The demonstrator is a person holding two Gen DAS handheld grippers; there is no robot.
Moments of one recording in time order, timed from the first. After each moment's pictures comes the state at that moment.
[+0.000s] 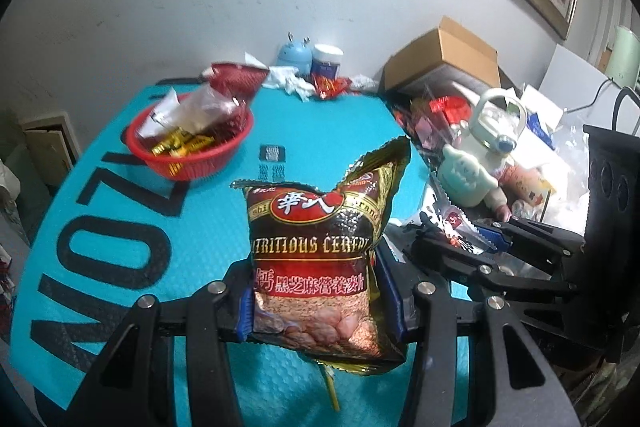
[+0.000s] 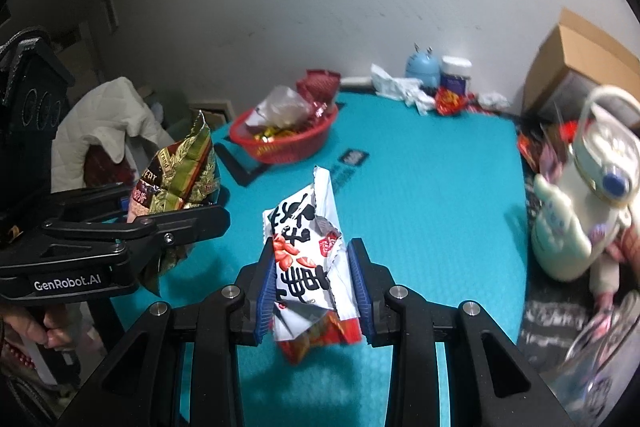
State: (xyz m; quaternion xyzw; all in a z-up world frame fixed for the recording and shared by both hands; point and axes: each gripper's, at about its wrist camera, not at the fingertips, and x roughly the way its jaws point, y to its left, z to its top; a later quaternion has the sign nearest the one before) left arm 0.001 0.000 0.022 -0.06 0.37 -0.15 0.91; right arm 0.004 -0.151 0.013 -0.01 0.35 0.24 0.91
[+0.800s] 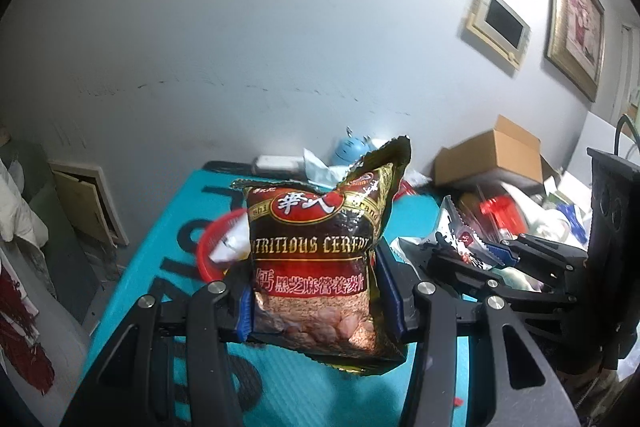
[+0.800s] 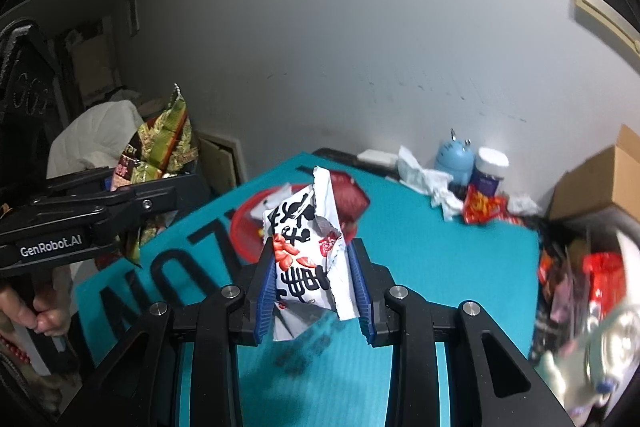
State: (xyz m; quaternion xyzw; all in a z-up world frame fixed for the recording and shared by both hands) left arm 0.087 0.080 0.089 -0.07 0.28 -0.09 0.95; right arm 0.106 -0.092 0.076 -0.05 0.29 0.26 0.92
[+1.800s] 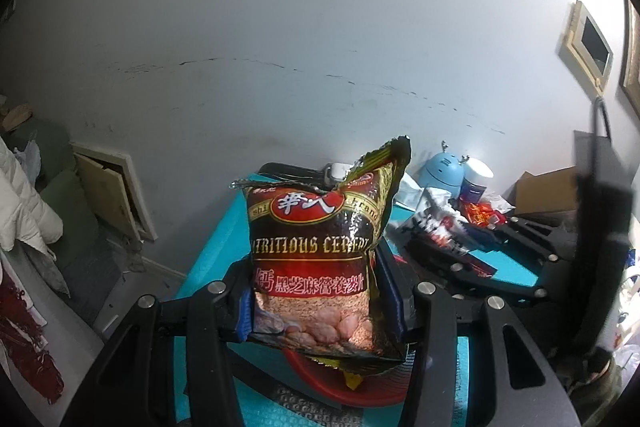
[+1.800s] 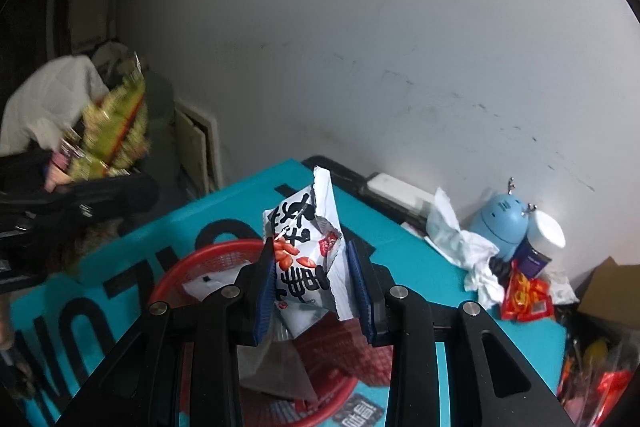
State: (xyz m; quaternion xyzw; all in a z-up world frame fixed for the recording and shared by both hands) left arm 0.201 0.161 0.049 -0.10 0.30 -0.02 0.95; right arm 0.259 0.017 0.027 -0.16 0.30 0.25 0.91
